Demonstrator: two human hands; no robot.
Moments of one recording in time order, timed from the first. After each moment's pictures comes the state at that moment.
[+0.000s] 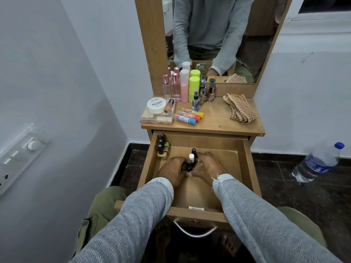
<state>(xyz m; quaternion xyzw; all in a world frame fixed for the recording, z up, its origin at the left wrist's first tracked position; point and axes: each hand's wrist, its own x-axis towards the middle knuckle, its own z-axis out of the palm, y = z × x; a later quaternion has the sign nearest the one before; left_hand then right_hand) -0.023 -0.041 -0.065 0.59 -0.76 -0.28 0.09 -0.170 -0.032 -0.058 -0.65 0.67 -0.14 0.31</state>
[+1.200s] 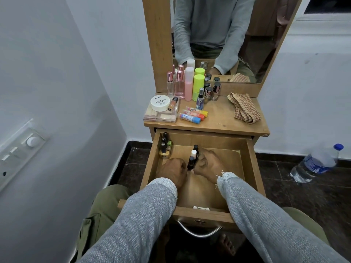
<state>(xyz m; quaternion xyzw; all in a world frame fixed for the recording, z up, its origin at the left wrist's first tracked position) -0.015 -0.033 -0.061 0.64 -0.72 -0.27 0.06 -0.172 -0.035 -0.068 -0.65 0.65 -0.18 0.34</state>
